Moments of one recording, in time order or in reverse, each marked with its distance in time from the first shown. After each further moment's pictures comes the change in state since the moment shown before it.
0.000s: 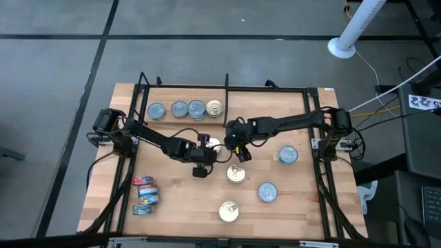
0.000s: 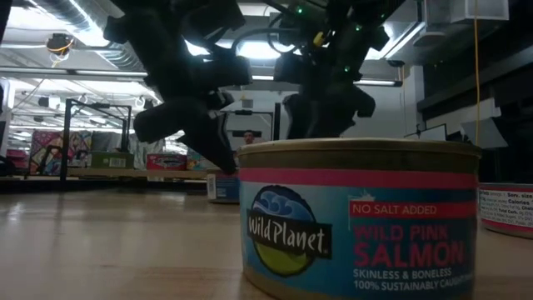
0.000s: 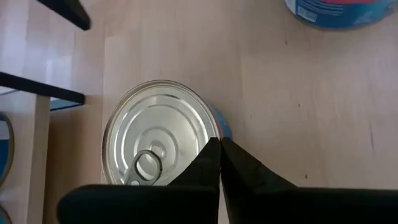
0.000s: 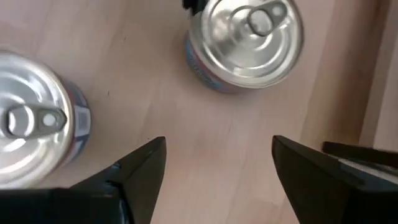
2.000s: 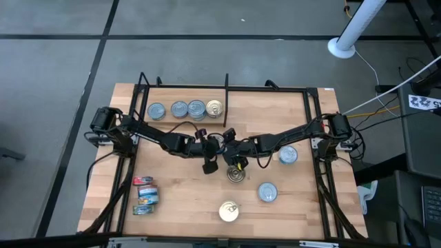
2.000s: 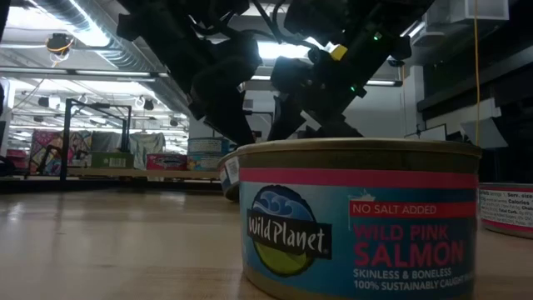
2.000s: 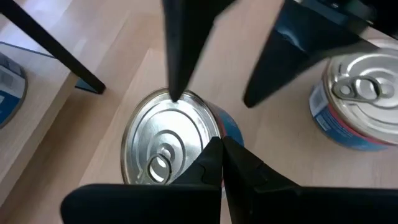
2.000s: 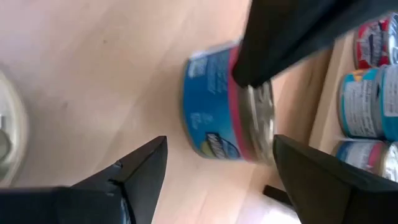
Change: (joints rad) left arm 0.044 -0.042 0.002 0.113 0.000 -0.377; right arm 0.158 0.027 -0.145 0.355 0.348 -0.244
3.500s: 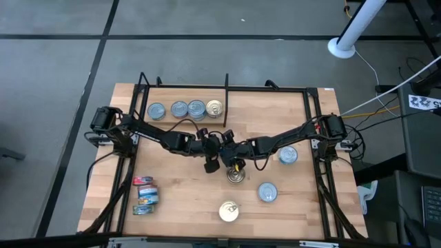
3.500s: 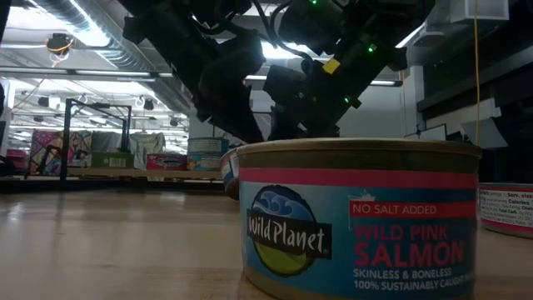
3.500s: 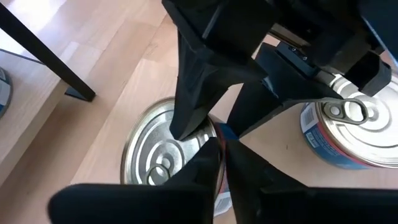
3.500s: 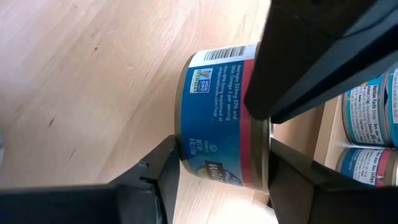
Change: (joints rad) left arm 0.014 -0.001 0.000 0.045 0.058 -0.019; right arm 0.000 0.055 0.000 0.079 0.037 -0.001
